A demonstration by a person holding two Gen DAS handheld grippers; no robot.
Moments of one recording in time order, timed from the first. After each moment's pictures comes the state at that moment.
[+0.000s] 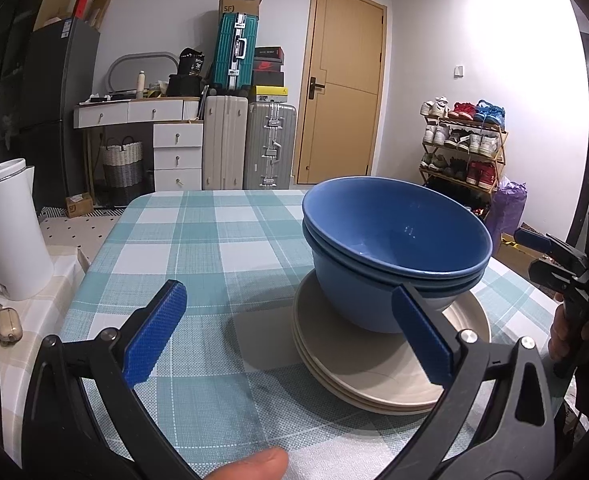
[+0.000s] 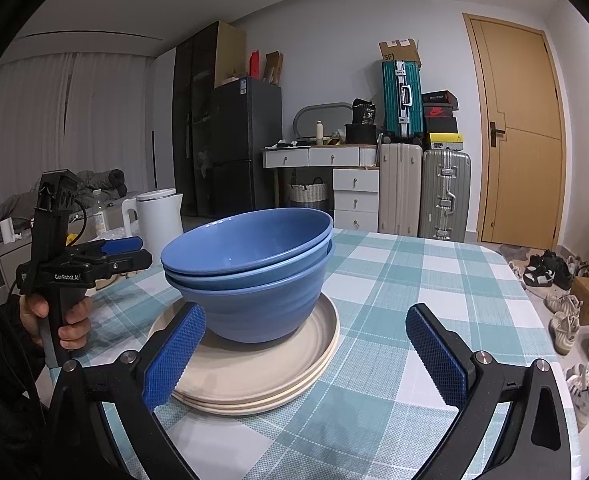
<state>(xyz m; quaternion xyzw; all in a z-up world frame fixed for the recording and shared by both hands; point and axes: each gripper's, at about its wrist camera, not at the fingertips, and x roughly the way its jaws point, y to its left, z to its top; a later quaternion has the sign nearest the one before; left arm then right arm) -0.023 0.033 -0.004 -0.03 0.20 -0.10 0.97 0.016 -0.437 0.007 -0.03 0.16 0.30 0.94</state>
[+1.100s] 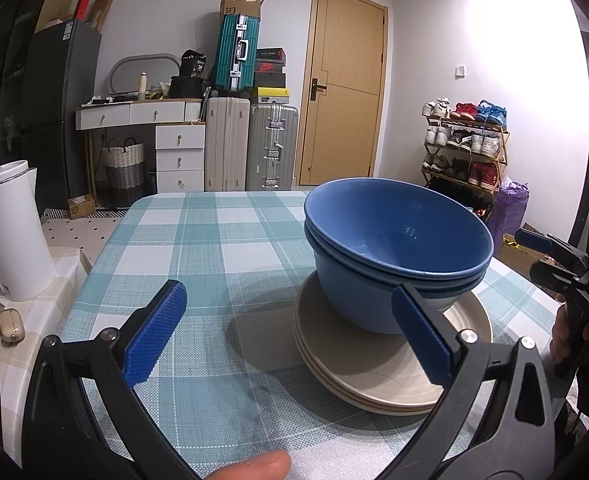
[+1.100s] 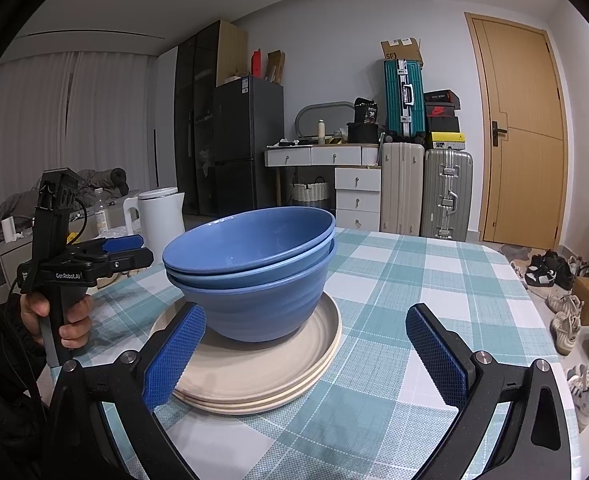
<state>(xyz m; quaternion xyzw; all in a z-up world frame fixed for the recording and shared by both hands) -0.024 0.033 -0.002 -0.03 0.20 -0.09 0.97 0.019 -0.435 0.005 -0.03 0.17 0.30 0.94</state>
